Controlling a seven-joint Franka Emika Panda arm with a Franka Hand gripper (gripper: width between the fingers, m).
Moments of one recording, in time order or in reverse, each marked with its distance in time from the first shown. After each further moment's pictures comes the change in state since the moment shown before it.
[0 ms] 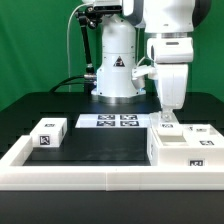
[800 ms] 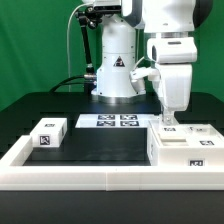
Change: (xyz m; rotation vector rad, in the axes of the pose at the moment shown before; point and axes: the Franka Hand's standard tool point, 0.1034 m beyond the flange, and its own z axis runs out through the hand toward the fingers) arm -0.001 0.016 -0.001 -0.015 0.006 -0.044
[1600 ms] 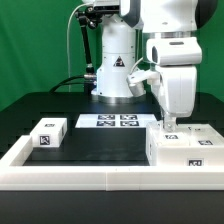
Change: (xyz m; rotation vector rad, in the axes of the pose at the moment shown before) arm -0.007 0.051 -0.001 -0.018 0.008 -0.042
